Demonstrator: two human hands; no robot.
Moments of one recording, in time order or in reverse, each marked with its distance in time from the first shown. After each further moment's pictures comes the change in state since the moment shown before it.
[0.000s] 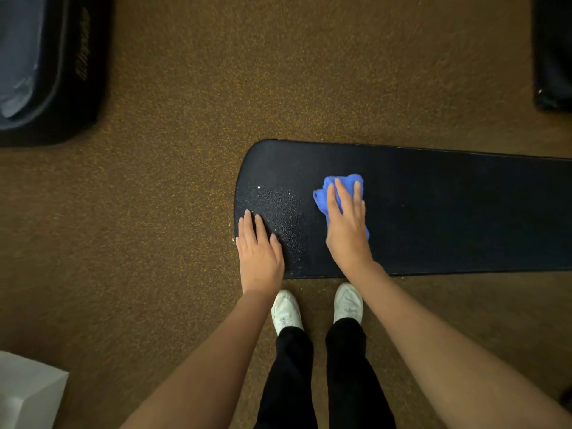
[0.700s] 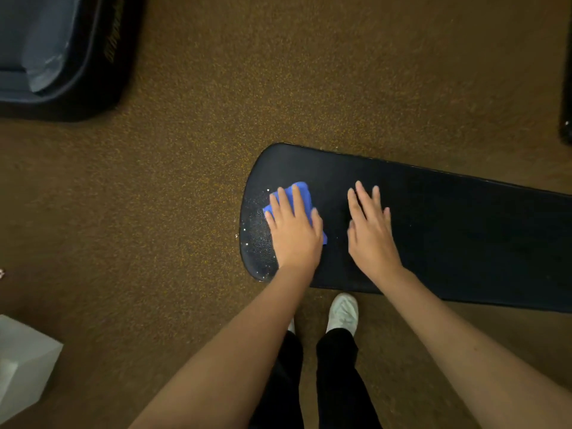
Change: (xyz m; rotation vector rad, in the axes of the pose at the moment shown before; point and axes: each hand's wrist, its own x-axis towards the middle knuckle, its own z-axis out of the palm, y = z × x) left_hand 0.033 0.070 0.011 0.084 0.064 -0.064; right_hand 0.011 0.018 -0.048 -0.048 -0.216 -0.049
